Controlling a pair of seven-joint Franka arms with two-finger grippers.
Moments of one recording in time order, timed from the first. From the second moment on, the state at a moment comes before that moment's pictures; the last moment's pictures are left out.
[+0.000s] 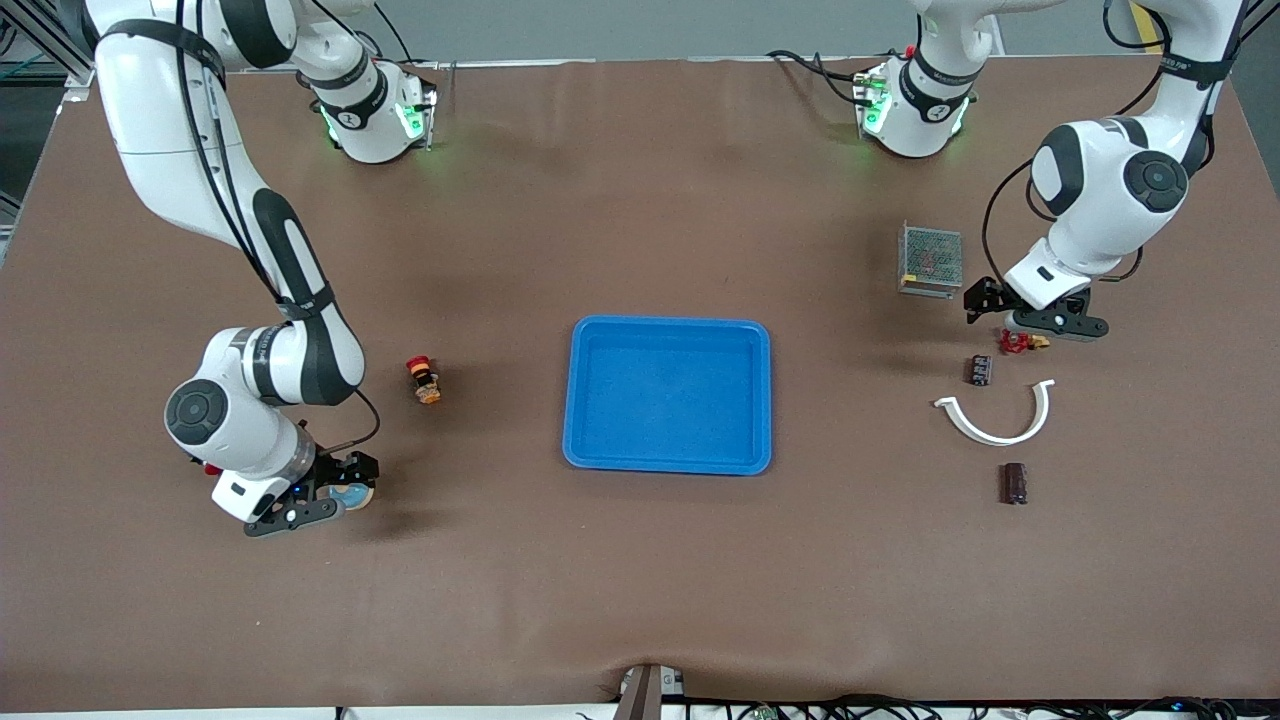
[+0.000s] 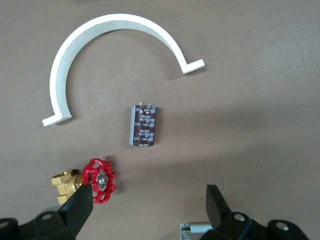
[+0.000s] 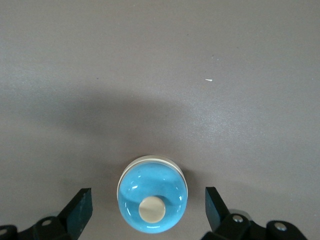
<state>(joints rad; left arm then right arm) 0.08 0.01 -0.01 -2.58 -0.02 2.67 0.28 0.16 0.73 -0.11 -1.64 0.12 2.46 -0.27</state>
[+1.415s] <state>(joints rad) 0.11 0.12 -0.01 -2.58 -0.02 2.80 0.33 0.16 0.77 -0.11 -1.62 0.14 2.50 -0.27</state>
